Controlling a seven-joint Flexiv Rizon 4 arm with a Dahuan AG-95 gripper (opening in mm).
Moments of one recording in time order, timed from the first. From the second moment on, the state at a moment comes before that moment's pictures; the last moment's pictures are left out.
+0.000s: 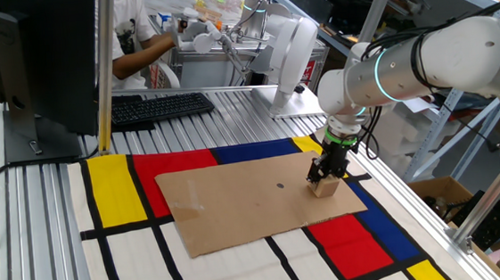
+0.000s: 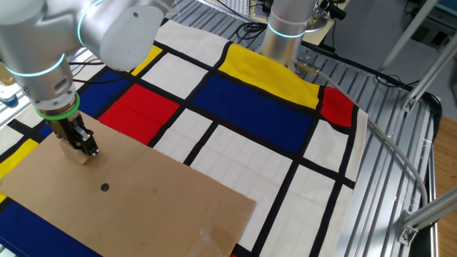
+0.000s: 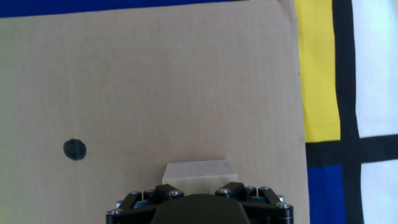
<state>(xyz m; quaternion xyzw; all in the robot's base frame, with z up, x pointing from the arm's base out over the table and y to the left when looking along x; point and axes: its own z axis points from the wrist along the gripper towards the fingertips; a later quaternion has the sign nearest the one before) 0.660 -0.281 0.016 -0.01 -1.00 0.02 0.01</state>
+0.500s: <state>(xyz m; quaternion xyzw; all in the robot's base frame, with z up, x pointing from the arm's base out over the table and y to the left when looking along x) 0.659 -0.281 0.018 -0.01 -1.00 0.02 0.01</state>
